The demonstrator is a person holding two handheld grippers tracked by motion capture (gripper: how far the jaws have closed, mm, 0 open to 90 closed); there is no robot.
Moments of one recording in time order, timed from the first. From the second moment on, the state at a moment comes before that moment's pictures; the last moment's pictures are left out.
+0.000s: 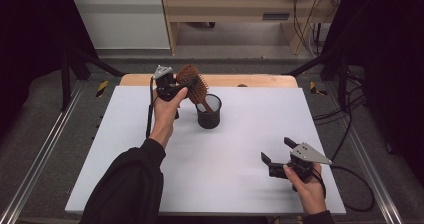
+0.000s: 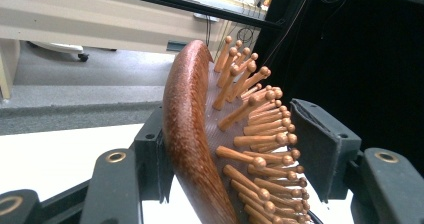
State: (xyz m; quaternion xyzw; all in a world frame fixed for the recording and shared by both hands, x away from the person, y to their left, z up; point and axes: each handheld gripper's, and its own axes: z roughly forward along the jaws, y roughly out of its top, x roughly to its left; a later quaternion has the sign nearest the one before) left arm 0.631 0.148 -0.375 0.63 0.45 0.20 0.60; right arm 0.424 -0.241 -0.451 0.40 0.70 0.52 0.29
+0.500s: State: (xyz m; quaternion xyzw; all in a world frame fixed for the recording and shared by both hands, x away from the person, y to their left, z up) left arm 0.631 0.148 -0.375 0.63 0.45 0.20 0.60; right arm 0.424 -0.241 -0.451 0.40 0.70 0.52 0.29
